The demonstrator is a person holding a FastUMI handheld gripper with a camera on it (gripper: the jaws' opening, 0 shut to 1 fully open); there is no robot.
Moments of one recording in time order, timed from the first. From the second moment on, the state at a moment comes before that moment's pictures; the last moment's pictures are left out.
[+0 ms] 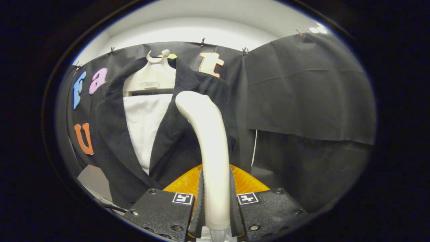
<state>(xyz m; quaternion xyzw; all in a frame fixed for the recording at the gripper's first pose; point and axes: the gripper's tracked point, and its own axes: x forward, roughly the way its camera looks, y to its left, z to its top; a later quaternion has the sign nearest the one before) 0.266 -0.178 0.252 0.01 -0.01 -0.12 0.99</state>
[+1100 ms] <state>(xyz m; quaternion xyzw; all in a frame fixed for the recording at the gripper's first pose) 0.250 -0.162 0.170 -0.04 0.04 -0.13 0.99</state>
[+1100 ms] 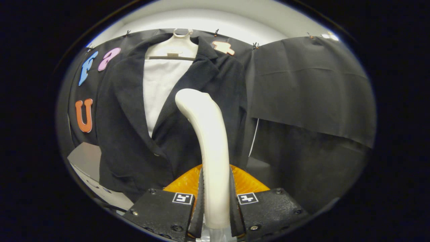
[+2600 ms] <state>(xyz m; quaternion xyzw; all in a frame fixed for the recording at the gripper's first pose) 0.235 -0.154 -0.016 -0.09 0.16 -0.15 0.97</state>
